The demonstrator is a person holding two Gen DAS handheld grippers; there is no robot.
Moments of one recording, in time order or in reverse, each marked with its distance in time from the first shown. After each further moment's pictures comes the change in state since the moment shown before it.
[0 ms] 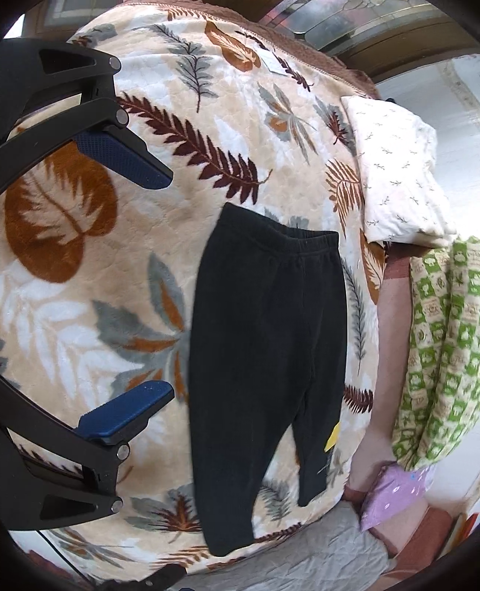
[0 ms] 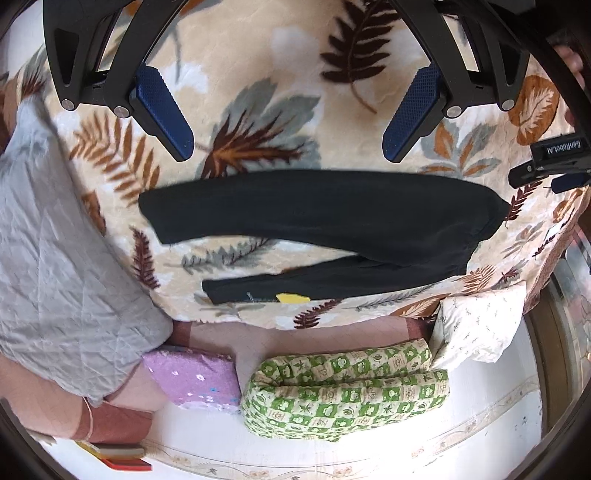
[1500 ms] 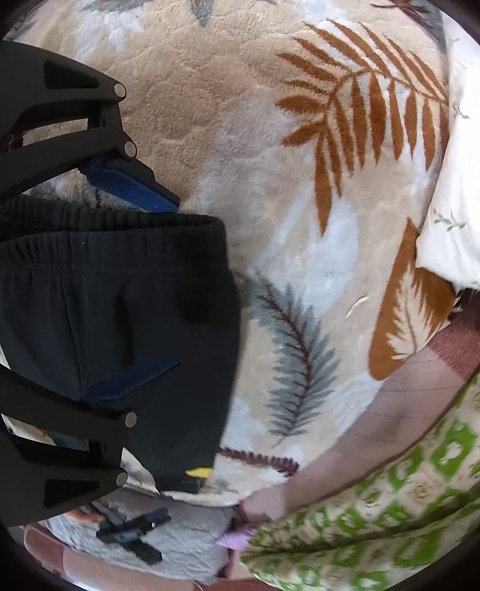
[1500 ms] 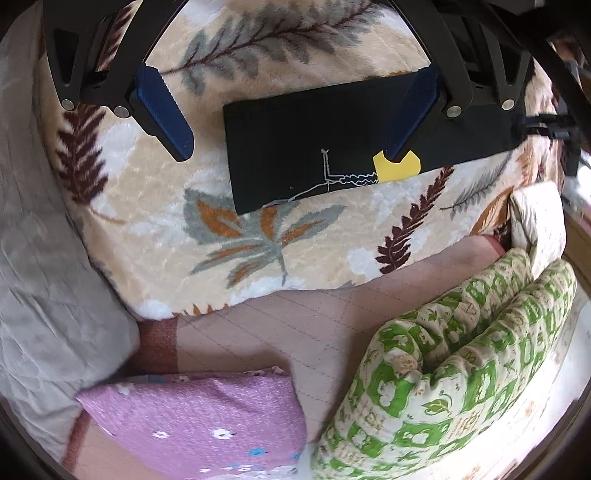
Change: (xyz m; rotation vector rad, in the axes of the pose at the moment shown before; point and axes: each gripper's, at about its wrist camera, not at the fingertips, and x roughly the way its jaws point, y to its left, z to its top) left arm 0.225 0.107 0.205 -0.346 0.452 -0.402; right arm 0.275 -0.164 0.214 0.174 0.186 0.192
